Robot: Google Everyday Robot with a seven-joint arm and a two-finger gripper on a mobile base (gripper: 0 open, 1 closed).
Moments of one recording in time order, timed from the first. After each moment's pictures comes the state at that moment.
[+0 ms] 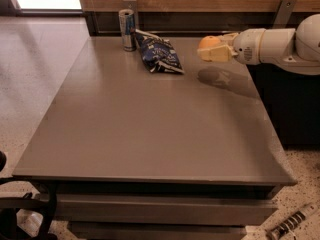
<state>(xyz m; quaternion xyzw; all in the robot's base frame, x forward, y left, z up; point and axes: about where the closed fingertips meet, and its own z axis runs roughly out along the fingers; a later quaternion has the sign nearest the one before) 0.715 -0.166 0.901 -0.37 0.72 0.25 0.54</state>
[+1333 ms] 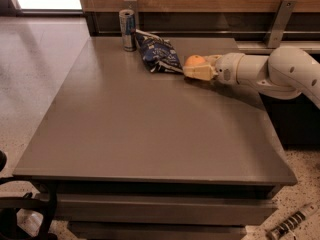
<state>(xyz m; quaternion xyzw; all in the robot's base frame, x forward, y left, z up) 0.721 -0.139 0.827 -0.32 0.74 0.26 0.53</state>
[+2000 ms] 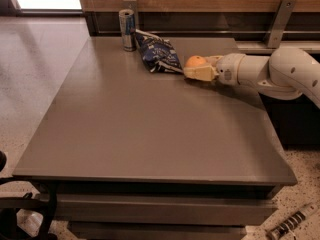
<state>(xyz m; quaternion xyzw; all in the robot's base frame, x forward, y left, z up) 0.722 -0.140 0.828 -0.31 0.74 0.26 0.53</state>
